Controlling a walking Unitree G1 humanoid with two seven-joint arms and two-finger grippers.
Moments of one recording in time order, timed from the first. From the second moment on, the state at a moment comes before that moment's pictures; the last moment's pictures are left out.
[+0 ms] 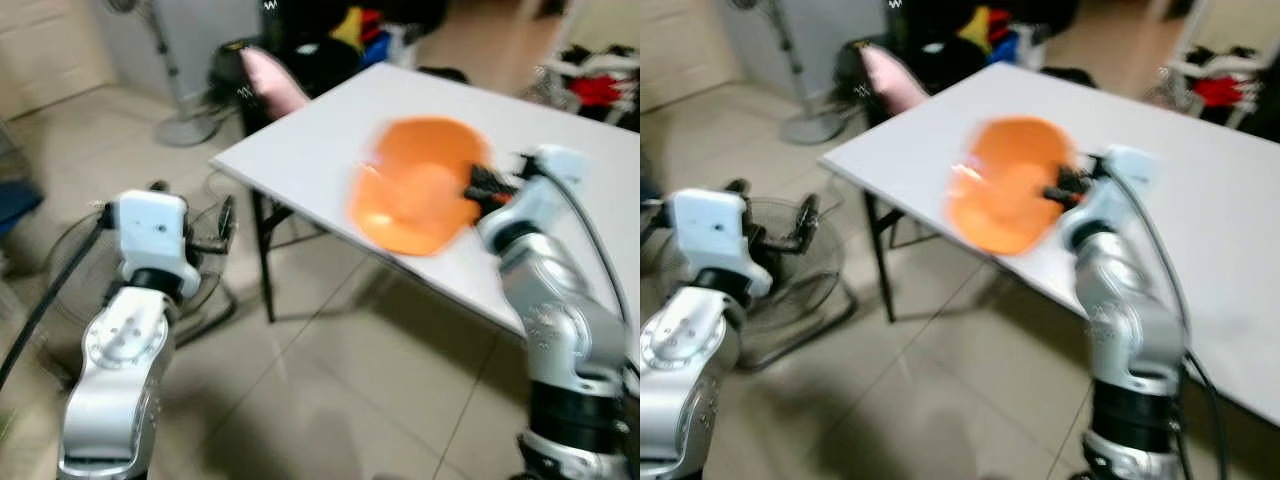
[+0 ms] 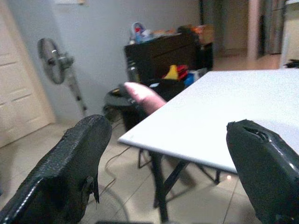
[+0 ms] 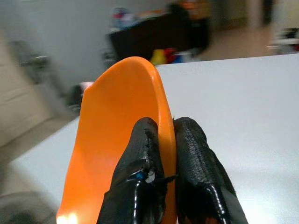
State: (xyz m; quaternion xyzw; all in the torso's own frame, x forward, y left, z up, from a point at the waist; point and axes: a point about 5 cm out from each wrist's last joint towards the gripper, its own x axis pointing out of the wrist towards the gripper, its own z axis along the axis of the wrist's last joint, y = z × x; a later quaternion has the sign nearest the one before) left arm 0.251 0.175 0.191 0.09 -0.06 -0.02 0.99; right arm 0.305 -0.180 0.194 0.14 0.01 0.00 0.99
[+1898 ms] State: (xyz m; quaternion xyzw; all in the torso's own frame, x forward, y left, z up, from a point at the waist) left arm 0.237 0.178 0.169 0.07 -0.01 -0.13 0.99; right arm 0.341 -0.146 0.181 0.28 0.20 0.12 0.93
